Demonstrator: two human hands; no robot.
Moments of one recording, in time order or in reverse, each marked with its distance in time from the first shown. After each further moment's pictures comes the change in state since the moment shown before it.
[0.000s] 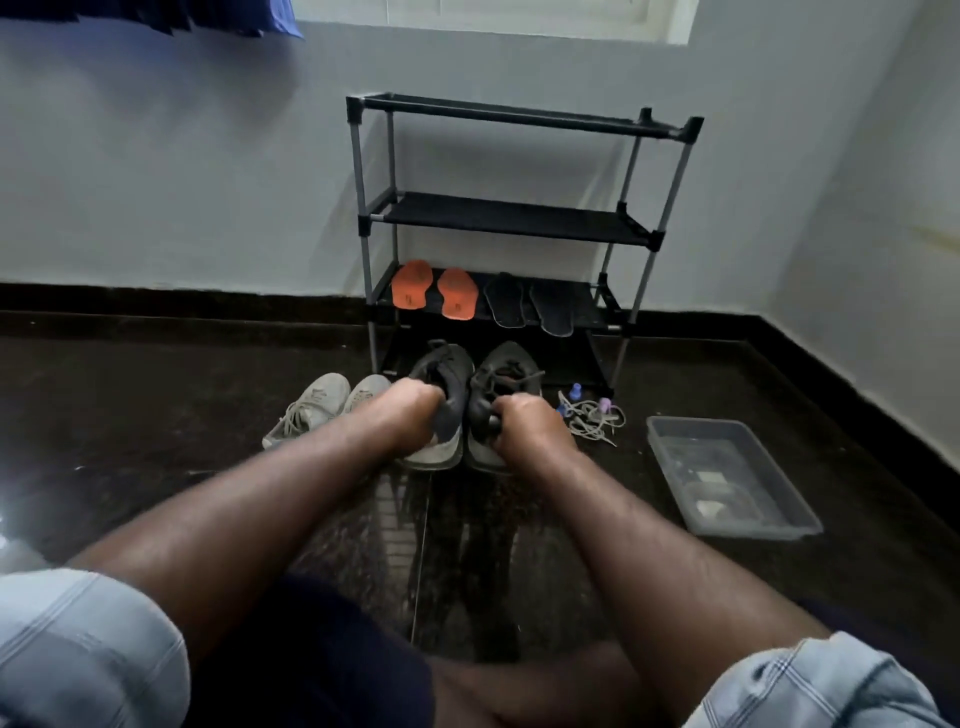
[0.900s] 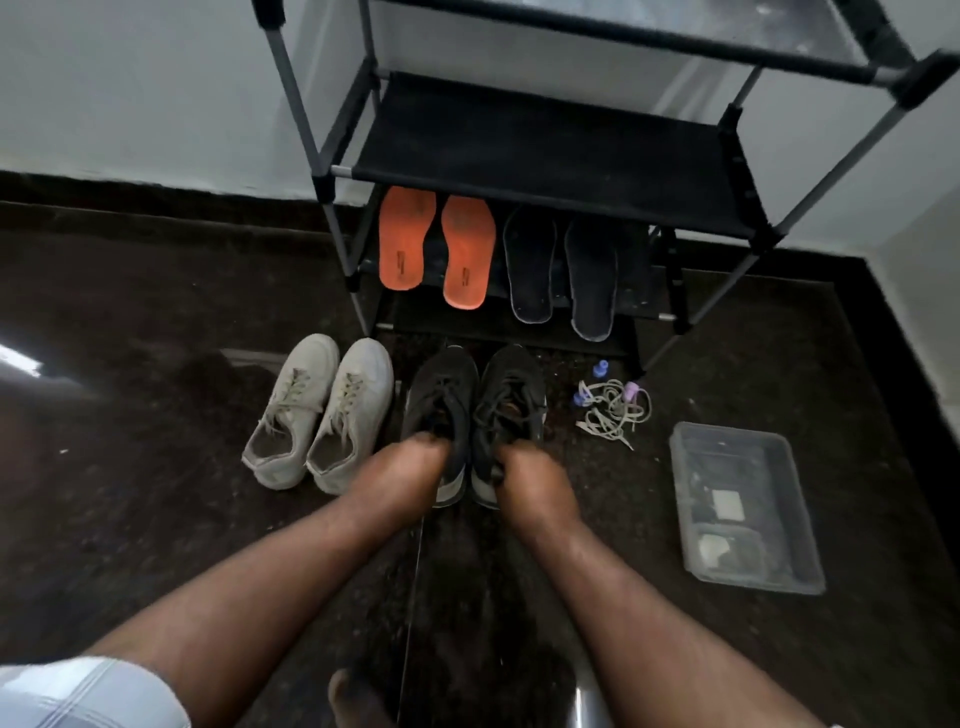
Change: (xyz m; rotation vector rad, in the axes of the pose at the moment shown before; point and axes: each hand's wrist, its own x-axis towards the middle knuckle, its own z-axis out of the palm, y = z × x) left_hand 0.121 -0.031 -0.002 -0.130 -0.382 -0.047; right_hand 0.130 0.014 -0.011 0.029 -0.440 0.133
